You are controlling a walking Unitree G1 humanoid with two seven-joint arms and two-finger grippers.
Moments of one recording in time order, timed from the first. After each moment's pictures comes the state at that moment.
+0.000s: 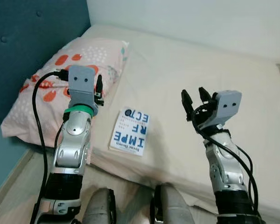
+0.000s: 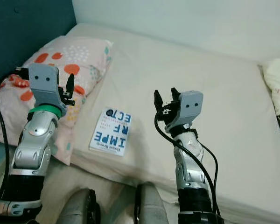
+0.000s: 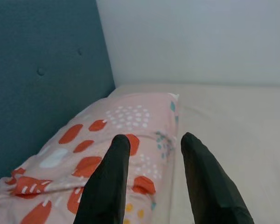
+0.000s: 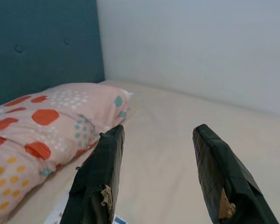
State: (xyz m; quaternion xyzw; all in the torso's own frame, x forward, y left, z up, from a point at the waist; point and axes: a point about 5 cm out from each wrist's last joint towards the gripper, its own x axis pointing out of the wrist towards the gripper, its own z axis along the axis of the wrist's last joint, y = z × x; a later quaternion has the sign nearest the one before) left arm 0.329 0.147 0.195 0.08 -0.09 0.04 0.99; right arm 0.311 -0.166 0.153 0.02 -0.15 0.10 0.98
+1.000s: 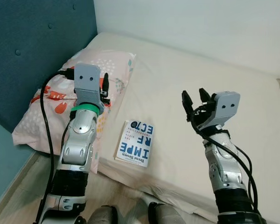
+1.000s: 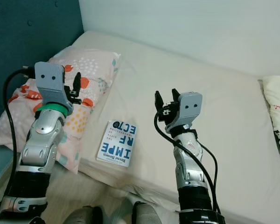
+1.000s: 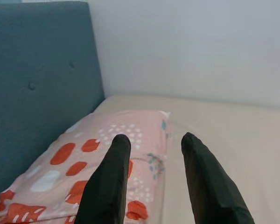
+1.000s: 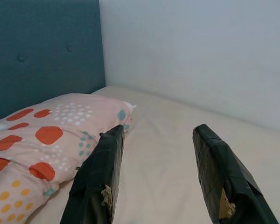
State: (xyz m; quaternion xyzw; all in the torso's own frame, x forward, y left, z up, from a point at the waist) left arm 0.333 0.129 0.194 0.05 -0.09 0.00 0.99; right arm 0.314 -0.167 0.145 0.02 -0.14 0.09 0.99
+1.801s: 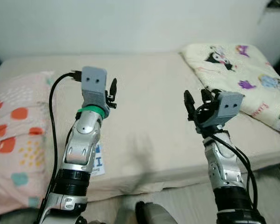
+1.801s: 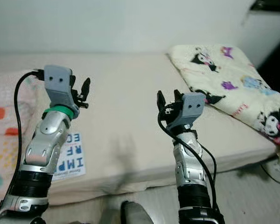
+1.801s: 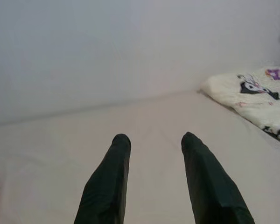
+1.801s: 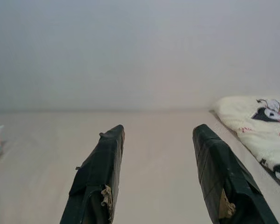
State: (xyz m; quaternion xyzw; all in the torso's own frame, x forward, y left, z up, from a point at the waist) left arm 0.335 0.122 0.184 0.03 -0.06 -0.03 1.00; right arm 0.318 -0.168 0.141 0.04 -0.14 0.09 0.99
